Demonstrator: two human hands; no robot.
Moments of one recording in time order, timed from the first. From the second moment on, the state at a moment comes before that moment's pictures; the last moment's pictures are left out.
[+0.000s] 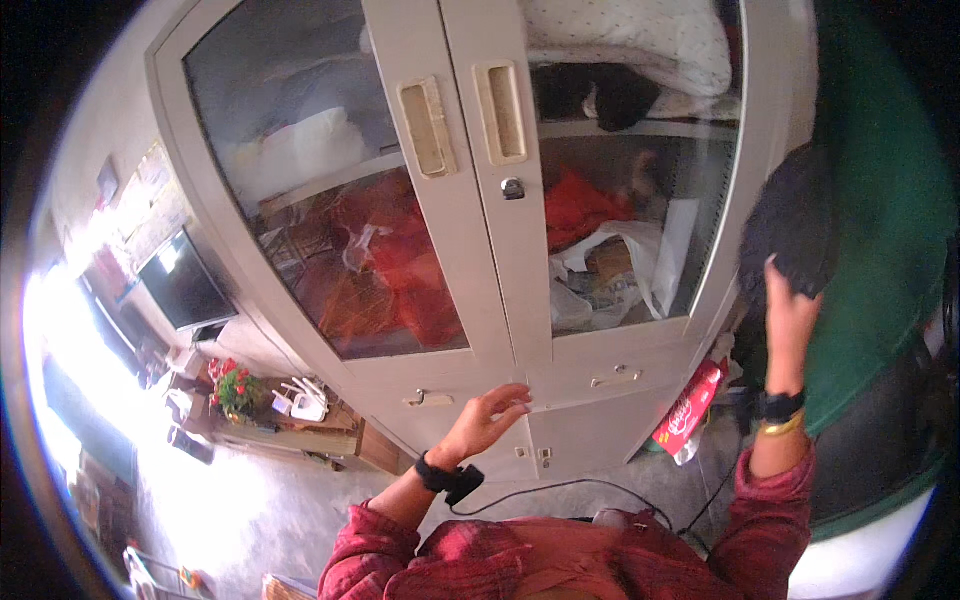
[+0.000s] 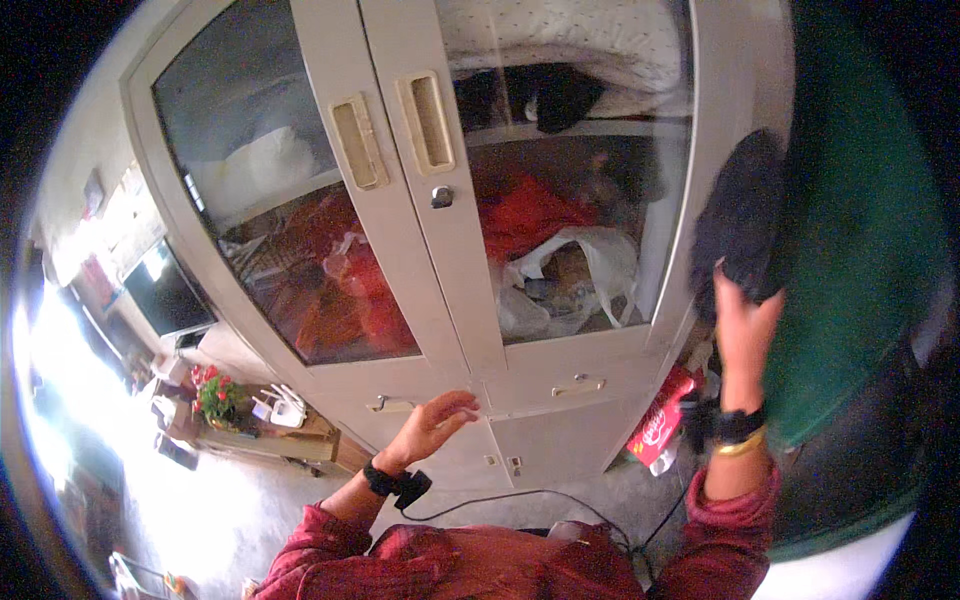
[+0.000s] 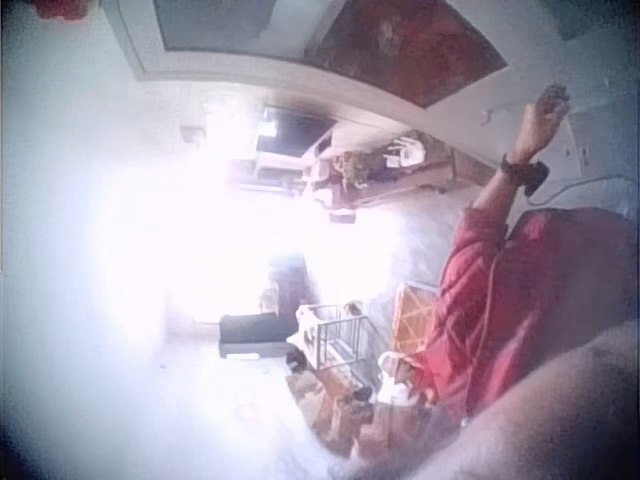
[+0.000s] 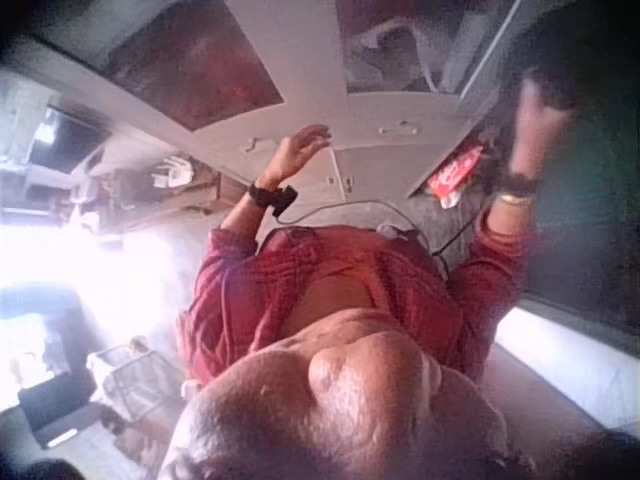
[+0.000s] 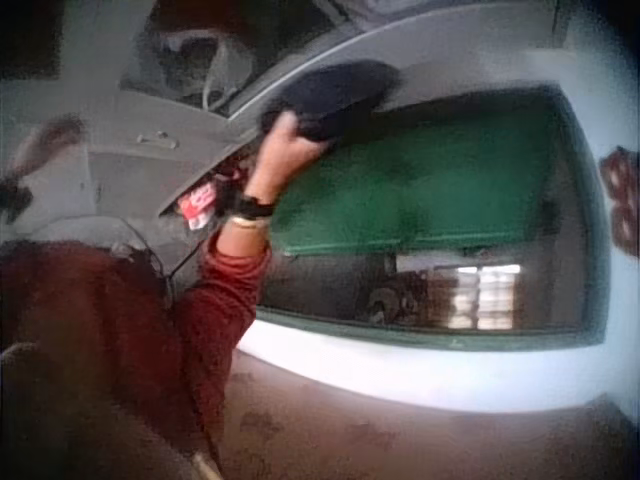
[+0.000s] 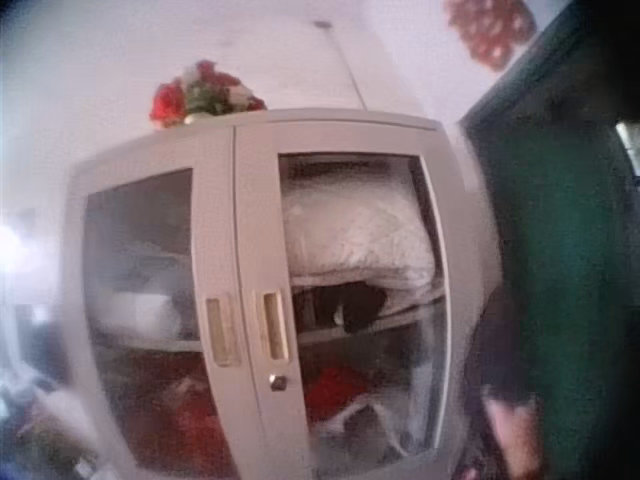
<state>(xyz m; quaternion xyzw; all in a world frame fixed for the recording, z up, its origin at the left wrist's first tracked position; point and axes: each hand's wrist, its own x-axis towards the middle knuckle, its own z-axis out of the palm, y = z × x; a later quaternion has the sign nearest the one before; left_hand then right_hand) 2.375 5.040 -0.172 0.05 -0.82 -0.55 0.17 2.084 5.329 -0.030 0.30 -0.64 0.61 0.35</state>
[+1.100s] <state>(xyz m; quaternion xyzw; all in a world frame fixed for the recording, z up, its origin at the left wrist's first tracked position) 2.347 4.971 -0.156 0.25 -0.76 -0.37 0.48 2.063 5.279 -0.180 0.55 -0.73 0.36 0.19</state>
